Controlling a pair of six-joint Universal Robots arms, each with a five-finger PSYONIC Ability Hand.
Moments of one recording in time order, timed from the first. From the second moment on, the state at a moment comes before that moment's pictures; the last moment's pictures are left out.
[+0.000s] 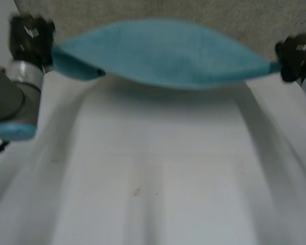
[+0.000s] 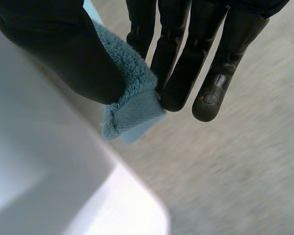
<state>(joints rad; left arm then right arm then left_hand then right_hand) 4.49 -2.03 -1.32 3.69 -1.57 3.63 1.66 -1.18 1.30 -0.16 1.40 2.64 1.14 1.20 1.20 1.20 0.98 0.96 1.18 1.19 1.19 1.00</state>
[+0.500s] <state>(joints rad) 4.47 -1.82 -1.83 3.50 -1.57 3.65 1.56 -1.20 1.45 0.28 1.39 2.39 1.14 1.20 1.20 1.20 0.98 0.96 1.18 1.19 1.19 0.99</state>
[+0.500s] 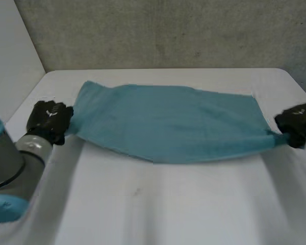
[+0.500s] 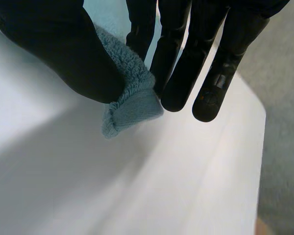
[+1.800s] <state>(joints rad) 4.48 -2.52 -1.07 3.69 -1.46 3.85 1.60 -0.74 1.09 -0.13 1.54 2.33 1.14 1.20 1.20 1.20 1.00 0.60 0.72 0.75 0.75 0.60</state>
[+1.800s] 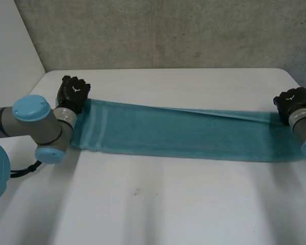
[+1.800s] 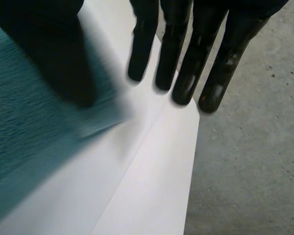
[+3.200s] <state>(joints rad) 4.41 -1.90 -1.73 3.67 -1.52 3.50 1.29 -1.04 1.59 -0.04 1.06 2.53 0.20 0.20 0.22 0.21 0.05 0.56 0.65 0.65 0.65 0.45</state>
